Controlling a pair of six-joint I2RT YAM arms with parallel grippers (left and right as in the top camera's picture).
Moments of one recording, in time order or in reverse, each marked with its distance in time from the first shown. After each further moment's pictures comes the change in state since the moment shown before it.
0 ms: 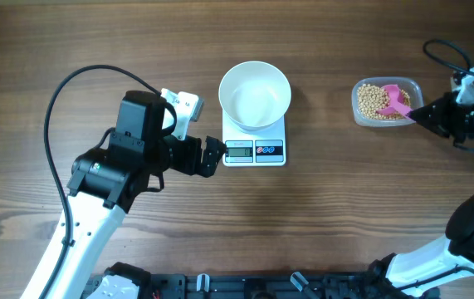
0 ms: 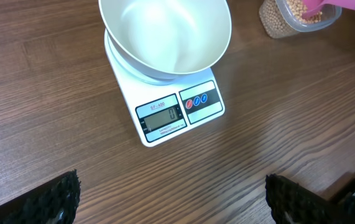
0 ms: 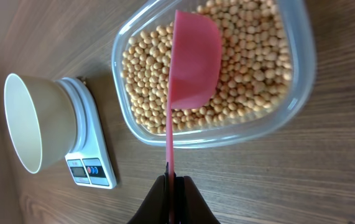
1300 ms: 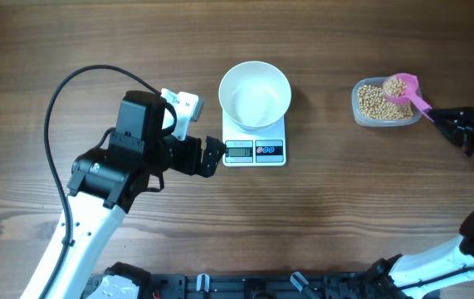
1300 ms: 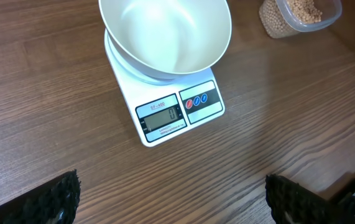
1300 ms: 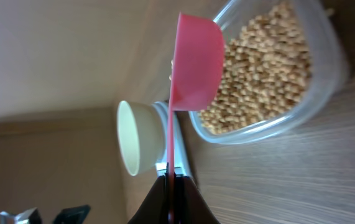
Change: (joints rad) left arm 0.000 0.000 0.000 0.000 0.000 0.000; right arm -0.191 0.031 -0.040 -0.092 -0.413 -0.032
